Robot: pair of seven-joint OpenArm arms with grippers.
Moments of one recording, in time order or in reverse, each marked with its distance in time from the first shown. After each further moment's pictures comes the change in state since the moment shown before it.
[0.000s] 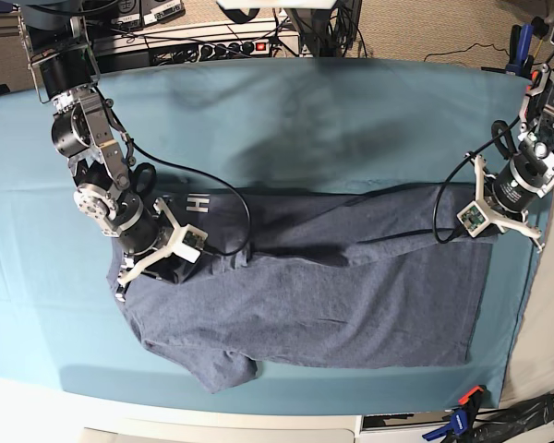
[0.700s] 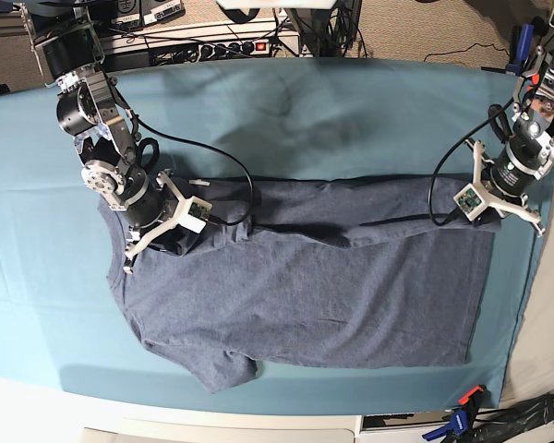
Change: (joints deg) left arm 4.8 -0.5 -0.1 3.7 4.1 3.7 0.9; right arm -6.0 0.0 0.0 2.4 -3.3 -1.1 -0.1
